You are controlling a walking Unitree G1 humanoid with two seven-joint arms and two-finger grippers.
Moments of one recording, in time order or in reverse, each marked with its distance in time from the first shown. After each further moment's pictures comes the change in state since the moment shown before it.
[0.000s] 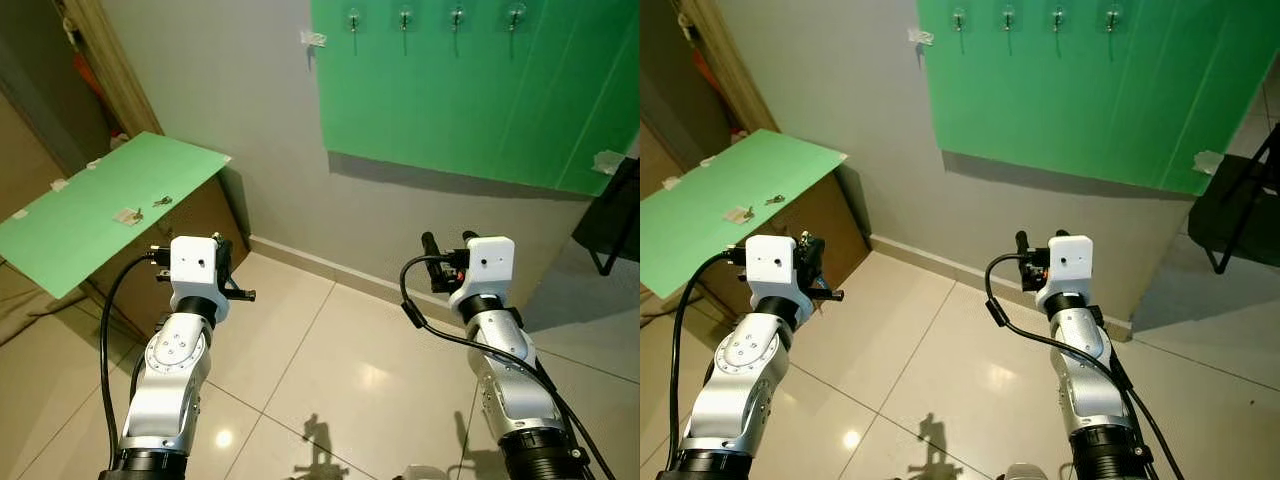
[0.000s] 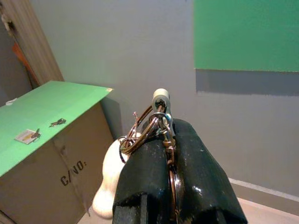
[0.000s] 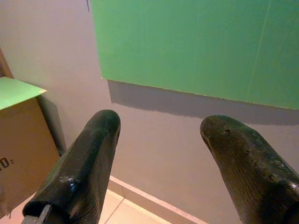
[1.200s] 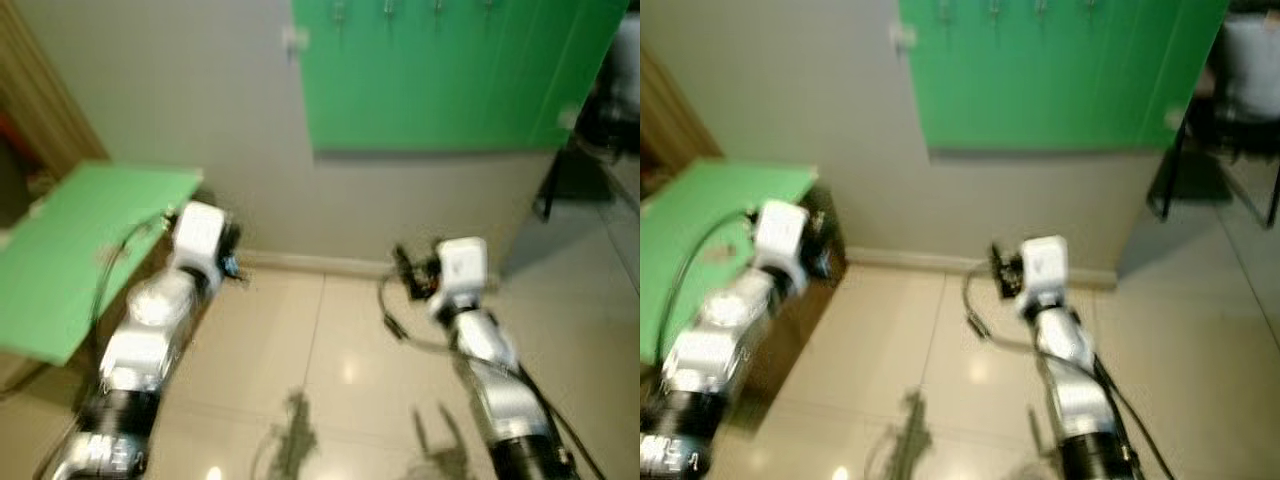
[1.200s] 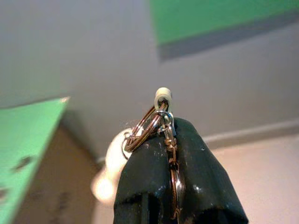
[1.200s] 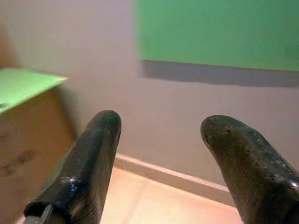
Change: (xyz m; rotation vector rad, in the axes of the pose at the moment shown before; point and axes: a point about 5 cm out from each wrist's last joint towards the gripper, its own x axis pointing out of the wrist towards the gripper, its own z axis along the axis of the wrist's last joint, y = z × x) left arm 0.042 0.032 0.017 0.163 0.142 -0.229; right arm -0.001 0.027 -0.006 0.007 0.068 0.173
